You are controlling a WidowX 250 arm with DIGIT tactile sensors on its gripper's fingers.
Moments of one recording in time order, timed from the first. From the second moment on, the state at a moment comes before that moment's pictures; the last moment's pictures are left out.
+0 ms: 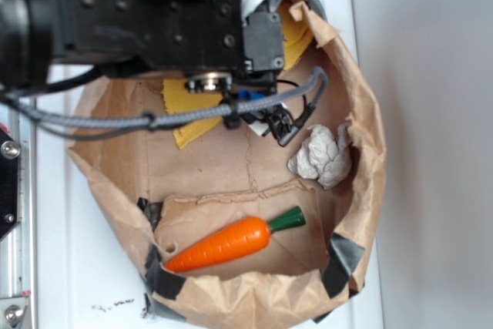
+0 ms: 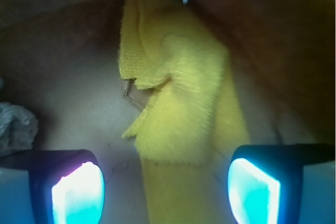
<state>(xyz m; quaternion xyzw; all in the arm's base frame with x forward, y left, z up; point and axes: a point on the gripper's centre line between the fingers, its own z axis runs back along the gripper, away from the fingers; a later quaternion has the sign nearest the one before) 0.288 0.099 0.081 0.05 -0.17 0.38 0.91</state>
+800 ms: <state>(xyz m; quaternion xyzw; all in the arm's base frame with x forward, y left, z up) 0.343 0.122 0.037 0.12 -0.16 0.42 0.89</state>
